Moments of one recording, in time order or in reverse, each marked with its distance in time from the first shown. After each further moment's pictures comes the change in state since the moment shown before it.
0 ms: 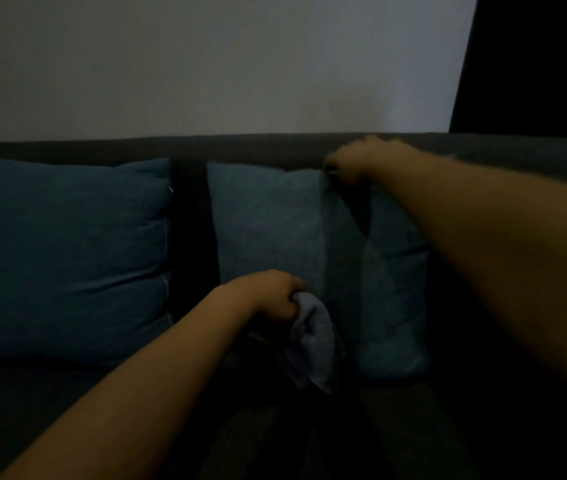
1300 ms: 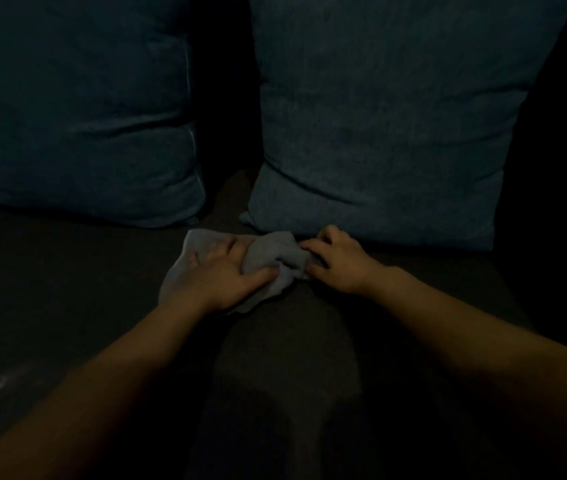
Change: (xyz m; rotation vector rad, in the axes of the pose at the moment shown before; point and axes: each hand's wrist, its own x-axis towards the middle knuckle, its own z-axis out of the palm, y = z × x) left_hand -0.097 -0.130 0.185 -0.214 0.046 -0.435; right_hand -0.111 -0.237 0.245 0.650 -0.205 -0.264
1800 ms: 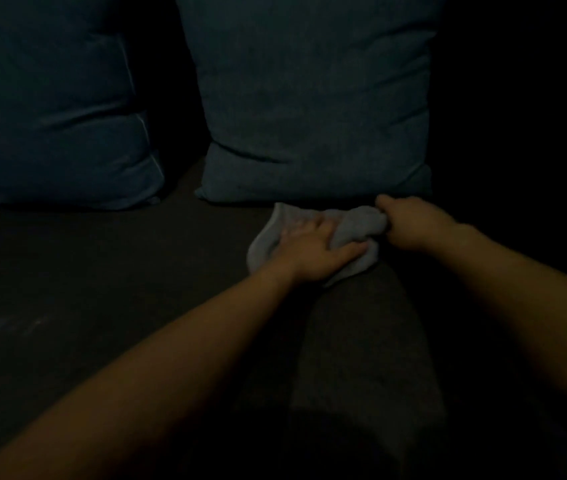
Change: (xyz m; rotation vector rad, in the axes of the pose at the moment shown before) left_hand -0.007 0.214 0.089 0.002 0.051 0.261; right_hand -0.130 0.140 -0.030 -0.041 0.063 0.267
